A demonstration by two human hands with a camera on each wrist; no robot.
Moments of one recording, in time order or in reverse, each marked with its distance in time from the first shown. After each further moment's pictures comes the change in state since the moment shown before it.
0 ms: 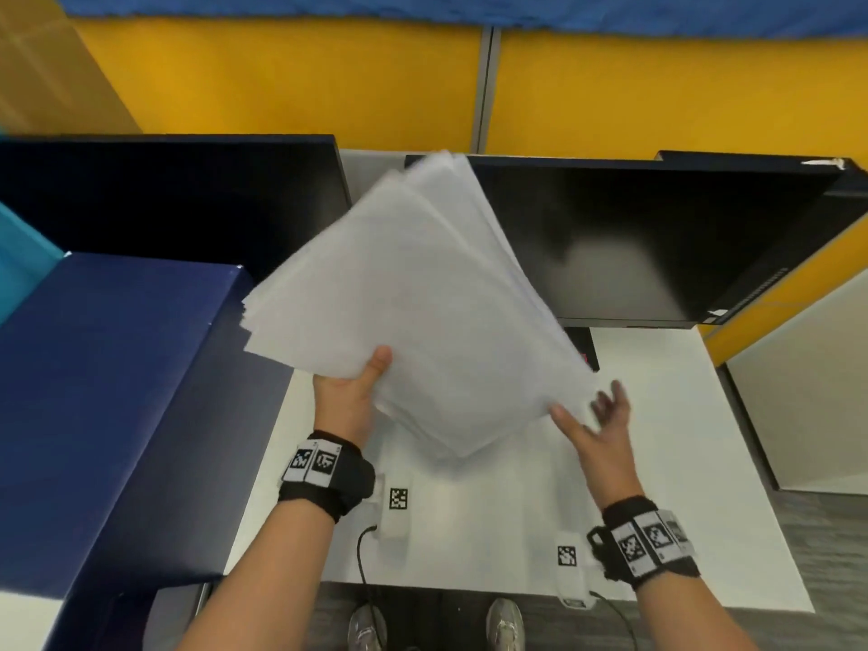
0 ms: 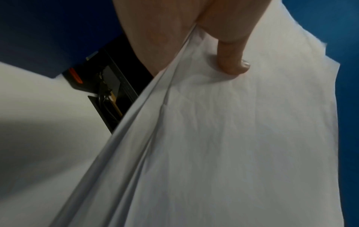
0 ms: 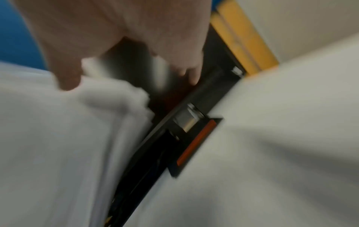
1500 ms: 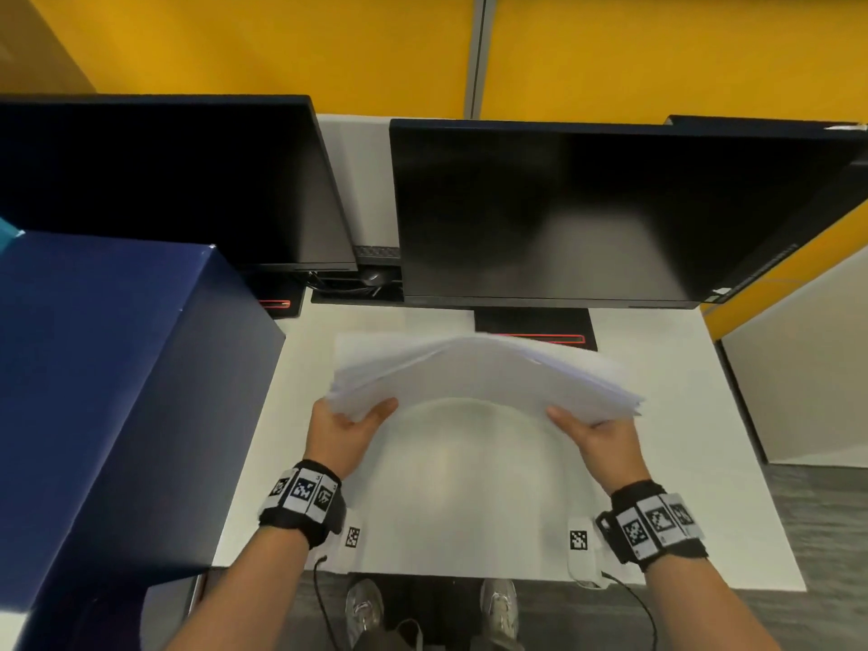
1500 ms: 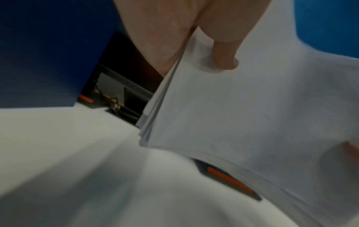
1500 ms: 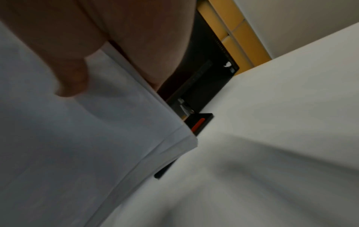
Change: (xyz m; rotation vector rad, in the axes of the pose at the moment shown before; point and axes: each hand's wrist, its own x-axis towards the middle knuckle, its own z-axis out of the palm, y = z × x) left_hand -0.012 -0.051 -0.036 0.486 -0.184 -0.043; right_hand 0.014 0.014 -0.014 -0.130 -0.083 -0.159
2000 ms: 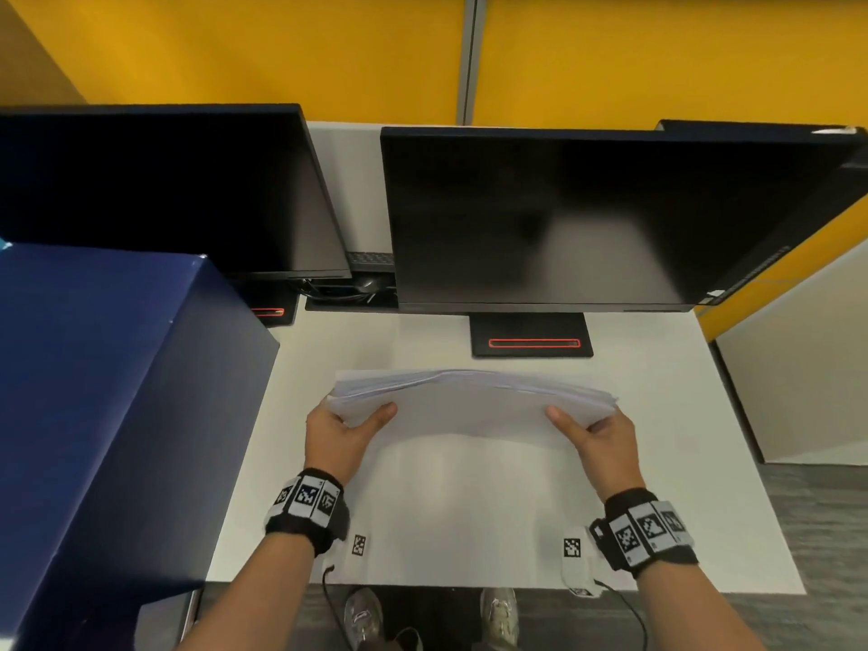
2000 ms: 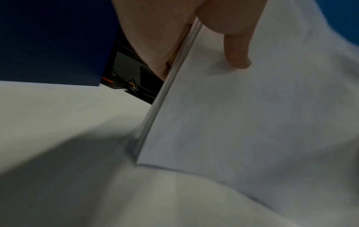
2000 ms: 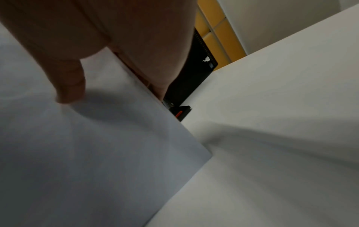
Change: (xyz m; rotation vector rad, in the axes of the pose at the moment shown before) left_hand 0.003 -0.002 0.007 0.019 0.069 -0.012; right_hand 0.007 0.017 -0.002 0.000 0.060 0.041
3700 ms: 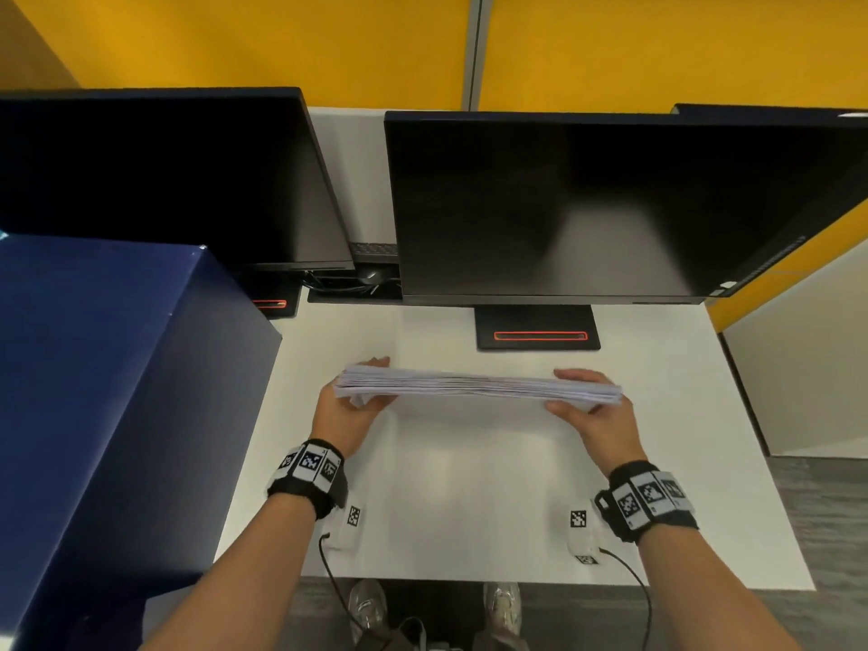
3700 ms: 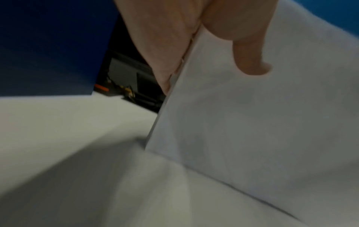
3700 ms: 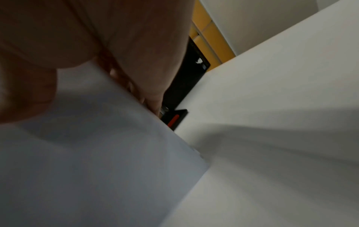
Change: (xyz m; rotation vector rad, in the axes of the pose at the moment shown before) left_hand 0.035 -0.011 0.000 0.163 -0.182 0.019; right_hand 0.025 0.000 0.002 -0.129 -0.110 -0.017
